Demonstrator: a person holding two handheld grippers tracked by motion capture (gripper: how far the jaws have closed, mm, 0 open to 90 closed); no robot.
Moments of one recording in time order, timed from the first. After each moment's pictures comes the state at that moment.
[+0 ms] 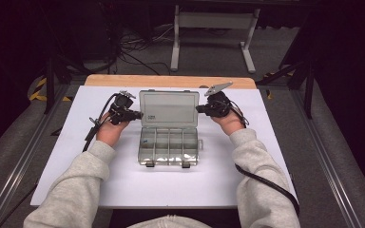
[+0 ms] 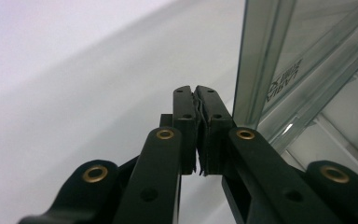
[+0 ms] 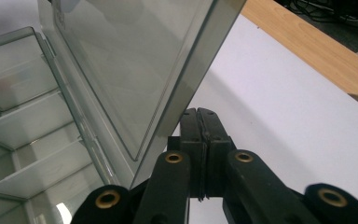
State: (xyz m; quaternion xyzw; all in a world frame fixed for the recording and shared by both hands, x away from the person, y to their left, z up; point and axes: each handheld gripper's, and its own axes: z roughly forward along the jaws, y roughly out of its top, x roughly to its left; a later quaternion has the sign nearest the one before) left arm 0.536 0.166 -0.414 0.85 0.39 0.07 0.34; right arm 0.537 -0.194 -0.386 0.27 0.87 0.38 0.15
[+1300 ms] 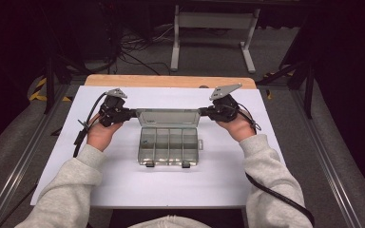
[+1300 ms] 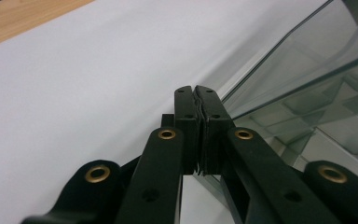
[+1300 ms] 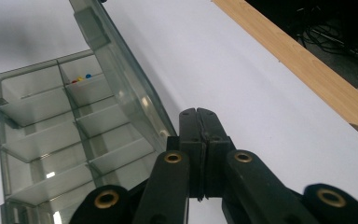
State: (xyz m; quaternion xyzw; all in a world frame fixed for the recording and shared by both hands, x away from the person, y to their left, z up) left arm 0.496 0.181 -0.375 0.84 0.33 0.08 0.42; right arm 0.488 -0.198 -0.345 0.21 0.88 0.40 0.15
